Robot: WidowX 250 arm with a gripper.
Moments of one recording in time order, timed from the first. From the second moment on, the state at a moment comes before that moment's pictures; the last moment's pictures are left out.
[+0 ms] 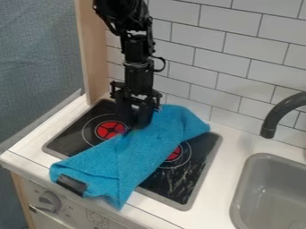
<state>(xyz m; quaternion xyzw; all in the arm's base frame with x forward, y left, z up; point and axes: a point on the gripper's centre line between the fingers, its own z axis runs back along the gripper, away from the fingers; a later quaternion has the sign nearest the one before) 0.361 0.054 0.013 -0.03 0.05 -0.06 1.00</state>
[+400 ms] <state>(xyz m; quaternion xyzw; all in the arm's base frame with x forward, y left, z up) 0.359 0.055 0.013 -0.03 0.05 -0.06 1.00</state>
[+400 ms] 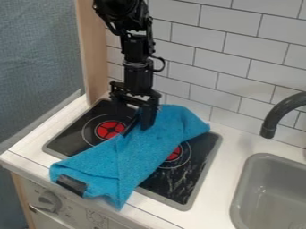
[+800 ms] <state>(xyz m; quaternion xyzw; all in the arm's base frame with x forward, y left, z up) 0.359 0.052 0.035 -0.01 0.05 -0.08 1.00</state>
